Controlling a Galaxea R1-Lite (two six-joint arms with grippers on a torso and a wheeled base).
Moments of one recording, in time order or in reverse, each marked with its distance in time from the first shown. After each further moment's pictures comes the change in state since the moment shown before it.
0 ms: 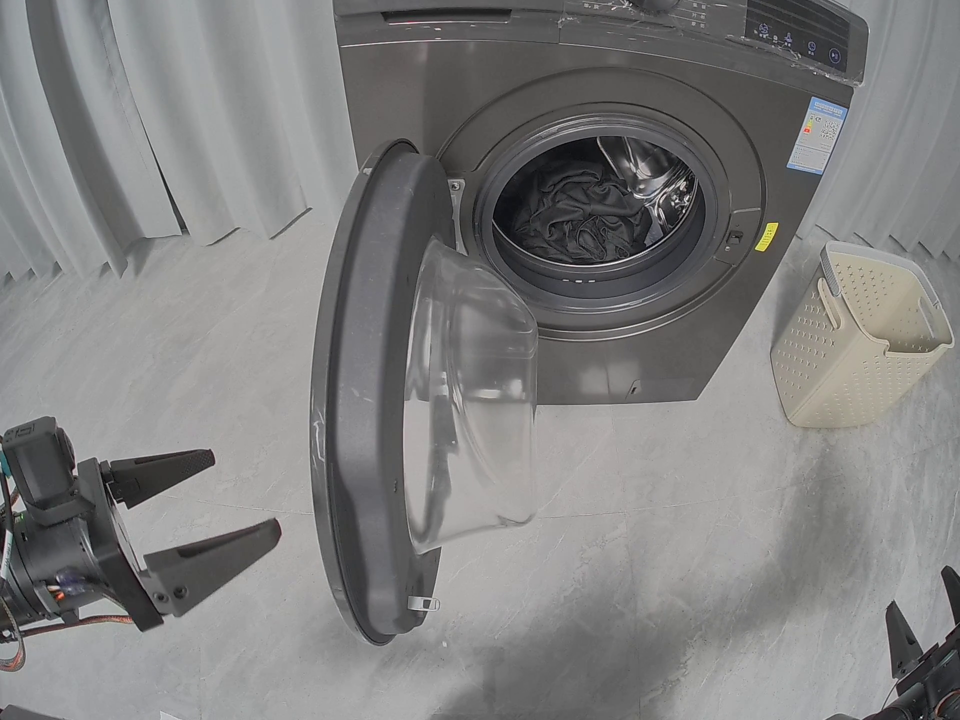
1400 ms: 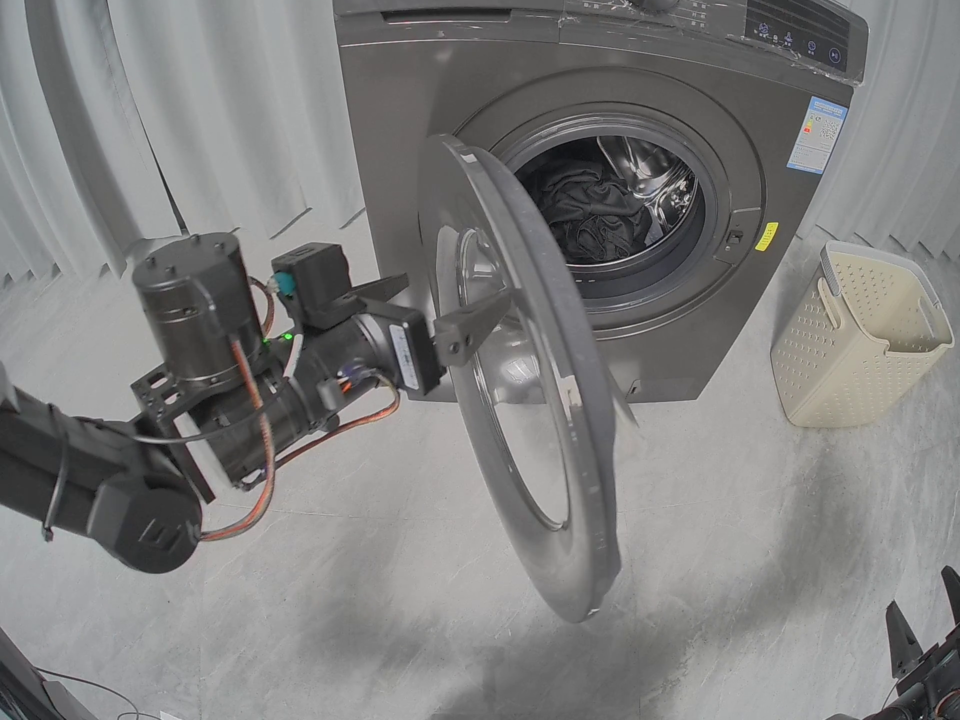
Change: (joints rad) left arm -0.124 0.756 -0.430 -0.539 0.202 0.020; right arm 0.000 0.000 0.000 0.000 0.000 0.000
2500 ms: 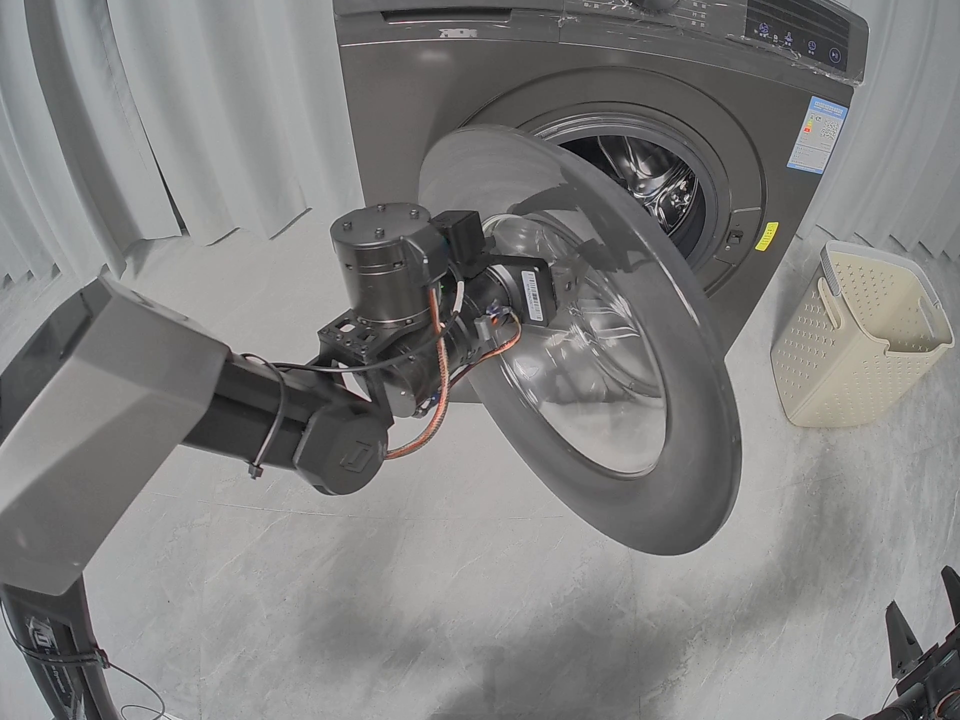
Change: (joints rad) left arm -0.051 0.394 -0.528 0.045 0.119 -0.006; right arm 0.000 0.000 0.000 0.000 0.000 0.000
